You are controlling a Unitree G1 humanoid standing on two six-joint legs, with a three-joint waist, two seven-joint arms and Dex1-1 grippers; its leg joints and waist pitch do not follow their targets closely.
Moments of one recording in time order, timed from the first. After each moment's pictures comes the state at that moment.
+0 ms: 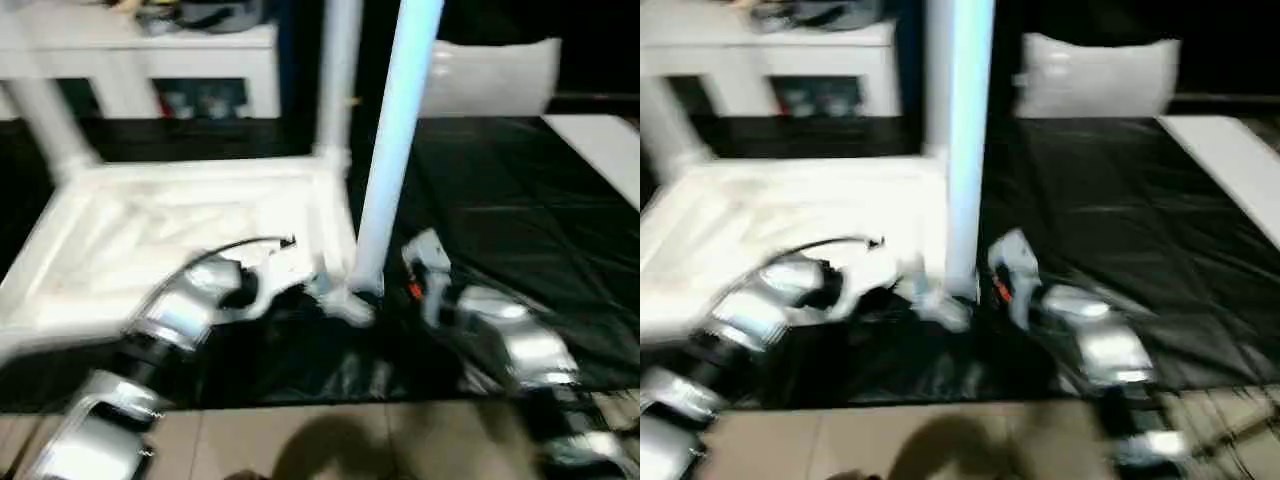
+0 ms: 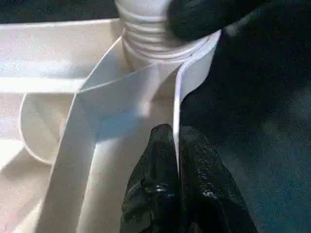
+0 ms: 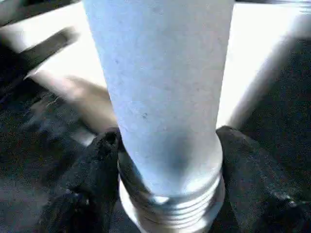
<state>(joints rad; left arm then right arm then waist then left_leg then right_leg) -0.59 0.24 -0.31 0.45 0.15 0.34 -0.92 -0.43 -0.16 0.05 0.41 0.16 0.30 0.65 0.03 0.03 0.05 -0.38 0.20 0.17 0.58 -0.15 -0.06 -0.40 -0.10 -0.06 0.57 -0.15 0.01</state>
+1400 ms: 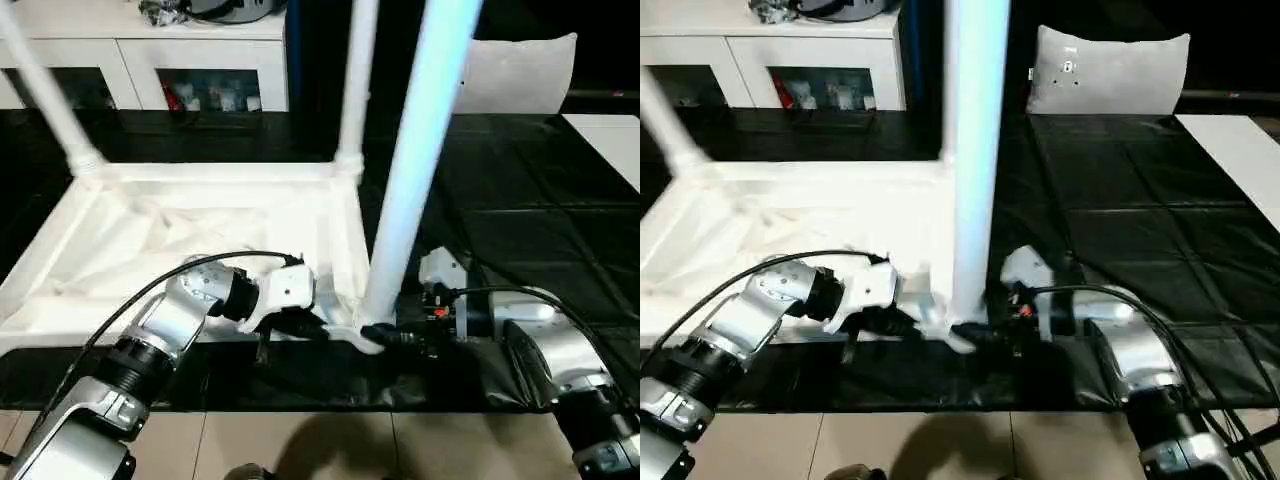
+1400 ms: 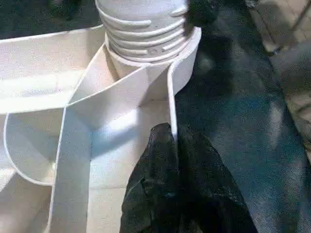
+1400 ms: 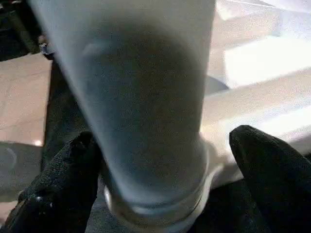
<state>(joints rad) -0.58 0.42 -0.43 0.47 0.06 -0.02 -1.32 -0.39 -0.44 0.21 0.34 0.20 0.16 1.22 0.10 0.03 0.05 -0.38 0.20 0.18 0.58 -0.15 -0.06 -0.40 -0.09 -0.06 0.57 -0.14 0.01</state>
